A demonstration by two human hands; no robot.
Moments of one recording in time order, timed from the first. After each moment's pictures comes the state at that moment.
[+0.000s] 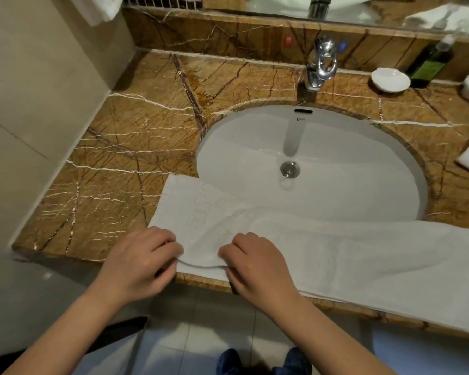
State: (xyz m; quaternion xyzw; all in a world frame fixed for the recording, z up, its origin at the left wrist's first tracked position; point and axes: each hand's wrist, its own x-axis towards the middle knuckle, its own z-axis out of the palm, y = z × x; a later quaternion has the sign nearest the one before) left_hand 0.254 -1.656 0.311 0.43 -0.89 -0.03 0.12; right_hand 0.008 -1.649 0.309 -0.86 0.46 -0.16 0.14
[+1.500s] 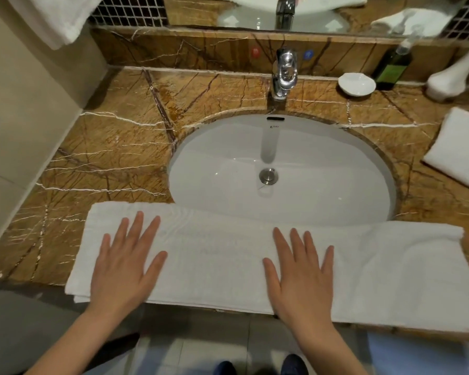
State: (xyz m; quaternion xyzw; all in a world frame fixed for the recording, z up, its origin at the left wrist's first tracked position) left_hand 0.214 -1.663 0.291 0.69 -0.72 -0.09 -0.01; right_hand -0.079 -1.630 0.298 -0.65 0.75 -0.01 0.13
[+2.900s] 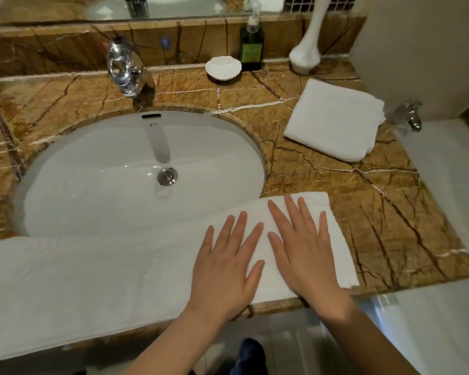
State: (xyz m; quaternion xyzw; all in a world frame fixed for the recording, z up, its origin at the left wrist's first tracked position) left_hand -0.148 -1.642 0.291 0.45 -0.88 -0.11 -0.01; right_hand -0.313 -1.616 0.292 -0.63 0.76 -0.06 0.11
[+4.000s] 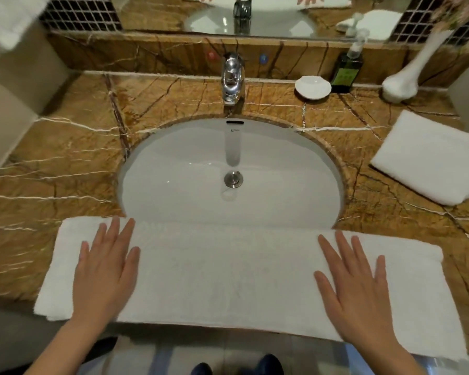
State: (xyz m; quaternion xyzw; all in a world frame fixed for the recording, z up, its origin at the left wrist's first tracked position) left_hand 0.130 -1.665 0.294 0.75 -0.66 -0.10 0.05; right_hand -0.268 -1.608 0.296 -0.65 0.75 0.00 0.12
